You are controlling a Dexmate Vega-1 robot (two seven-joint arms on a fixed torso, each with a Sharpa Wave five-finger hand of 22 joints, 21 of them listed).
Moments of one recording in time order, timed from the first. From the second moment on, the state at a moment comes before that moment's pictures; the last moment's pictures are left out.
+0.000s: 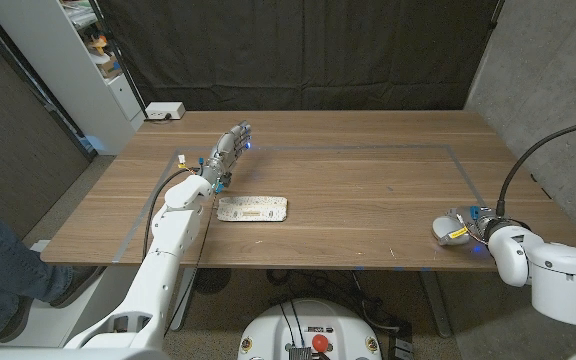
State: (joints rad) left arm 0.89 0.15 -0.05 -1.40 -0.18 -0.03 -0.34; left_hand 0.21 0.08 0.42 -0.11 0.18 0.09 0.06 0.19 0.17 0.02 0.02 0.20 0.19 -0.03 0.06 0.19 0.18 -0.08 0.13 0.19 0.18; right arm -1.29 -1.52 -0.49 -2.48 -0.04 -1.21 -0.17; right_hand 0.75 -0.05 0.30 -0.15 0.35 0.28 -0.09 0.26 0.21 0.30 0.02 0.26 0.21 0.44 0.01 0.32 0.23 0.75 0.18 0.36 0.17
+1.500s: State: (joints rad) left arm 0.83 0.15 -0.05 -1.30 -0.18 -0.05 -0.36; left_hand 0.21 0.08 0.42 -0.11 0.18 0.09 0.06 0.19 0.17 0.02 0.02 0.20 0.19 -0.03 0.06 0.19 0.18 -0.08 0.13 0.19 0.18; right arm -1.79 -1.52 0.17 -2.52 -0.14 -1.21 0.01; right_hand 0.77 -0.04 0.30 -0.14 0.32 0.28 -0.09 0.25 0.21 0.30 0.02 0.24 0.22 0.44 0.01 0.33 0.24 0.75 0.18 0.34 0.17
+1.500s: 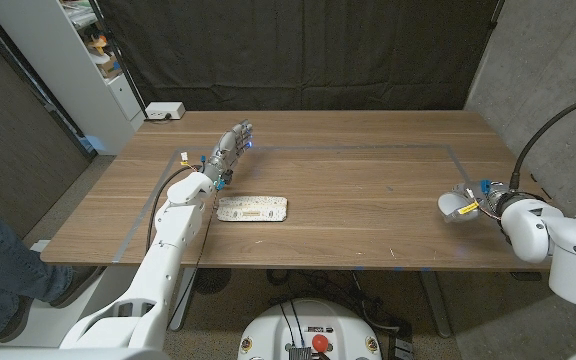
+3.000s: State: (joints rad) left arm 0.82 0.15 -0.05 -1.31 -0.18 -0.05 -0.36; left_hand 0.22 0.09 0.42 -0.11 0.18 0.09 0.06 0.19 0.17 0.02 0.02 0.20 0.19 -0.03 0.06 0.19 0.18 -0.08 0.13 0.19 0.18; right arm -1.88 -1.31 0.35 -2.58 -0.58 -1.12 0.37; right_hand 0.77 -0.03 0.28 -0.13 0.30 0.27 -0.09 0.24 0.21 0.30 0.03 0.24 0.22 0.44 0.01 0.33 0.24 0.77 0.18 0.33 0.17
